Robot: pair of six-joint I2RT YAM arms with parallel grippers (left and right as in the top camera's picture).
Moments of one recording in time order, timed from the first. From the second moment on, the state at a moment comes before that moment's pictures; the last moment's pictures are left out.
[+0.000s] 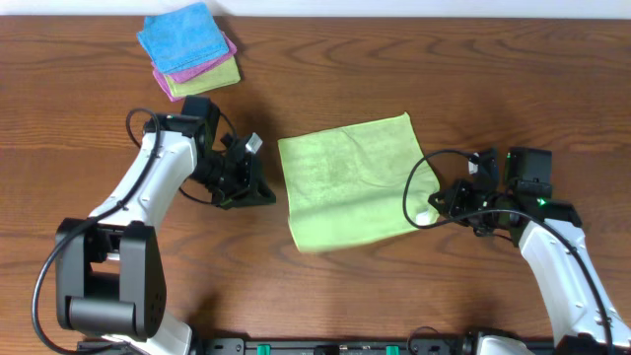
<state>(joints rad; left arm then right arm) -0.12 1.74 1.17 -1.09 0.77 -0.14 -0.14 1.31 0.73 -0.62 -0.57 0.29</state>
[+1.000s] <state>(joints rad) -0.26 1.74 0.71 -0.45 0.94 -0.44 -0.10 1.31 0.73 -0.59 -0.51 0.29</state>
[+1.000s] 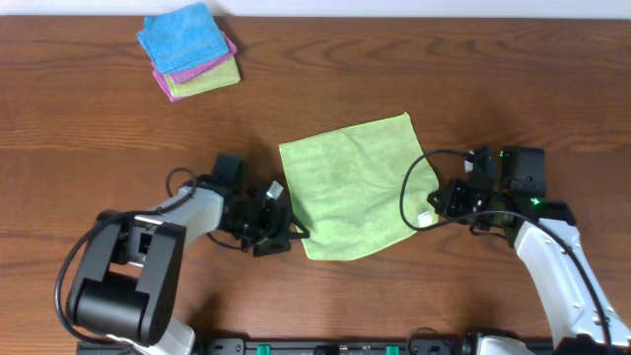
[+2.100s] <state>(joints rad) -0.48 1.73 0.63 -0.03 0.85 -0.81 -0.10 1.31 0.73 -0.59 -0.54 0.30</state>
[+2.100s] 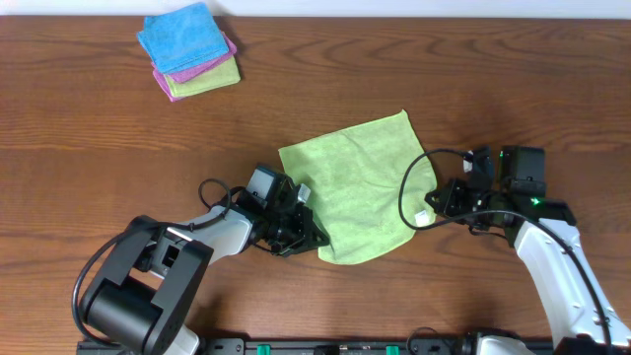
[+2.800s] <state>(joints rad) -0.17 1.64 0.64 0.22 0.99 -0.96 -0.09 1.31 0.73 -0.40 -0.51 0.26</state>
